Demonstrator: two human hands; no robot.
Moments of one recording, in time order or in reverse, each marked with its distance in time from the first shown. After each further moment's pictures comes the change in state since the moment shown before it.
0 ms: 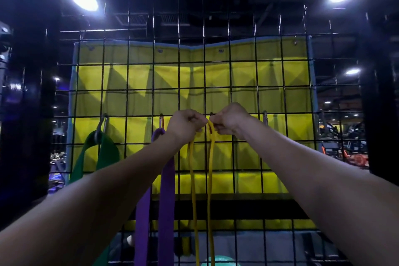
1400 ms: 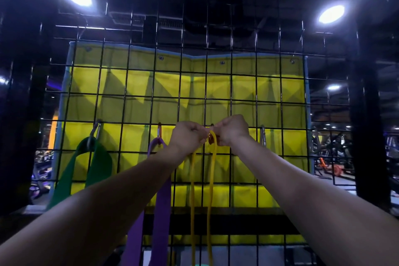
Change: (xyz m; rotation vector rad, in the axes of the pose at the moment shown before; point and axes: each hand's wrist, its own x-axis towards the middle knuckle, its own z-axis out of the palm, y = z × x) left_hand 0.006 0.002 0.005 -0.141 -0.023 -0.097; right_hand 0.002 -0.002 0.012 -0.073 0.302 -0.016
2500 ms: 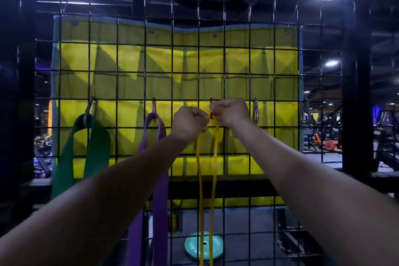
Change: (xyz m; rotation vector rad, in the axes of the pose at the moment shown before) left_hand -0.020 -0.010 0.024 0.086 0.027 -0.005; right_hand -0.011 0.030 -0.008 0.148 -0.026 -0.060
